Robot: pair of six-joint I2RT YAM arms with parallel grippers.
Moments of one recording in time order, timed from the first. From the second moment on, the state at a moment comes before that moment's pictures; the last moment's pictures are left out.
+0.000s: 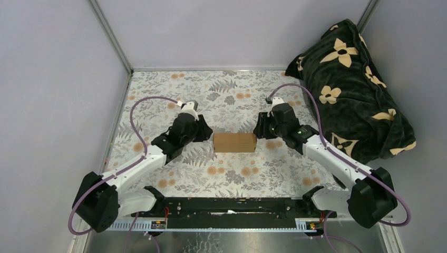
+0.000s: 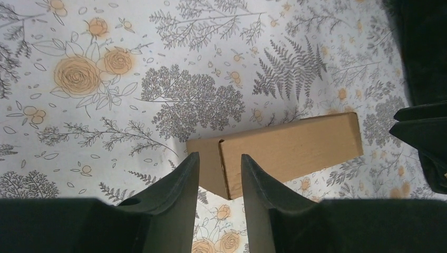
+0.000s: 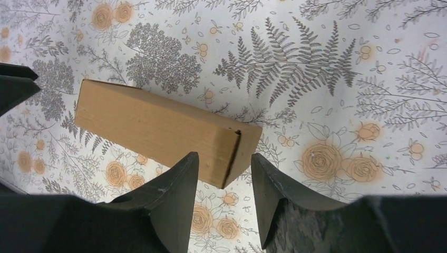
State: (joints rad) left arm -0.59 1.15 0.68 -0.07 -0.08 -0.60; right arm 0.54 1.21 0.82 -0.31 -0.05 0.40
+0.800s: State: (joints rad) left arm -0.70 1.23 0.65 -0.03 -0.08 -0.63; right arm 0.65 1.30 0.80 -0.31 0.01 0.42
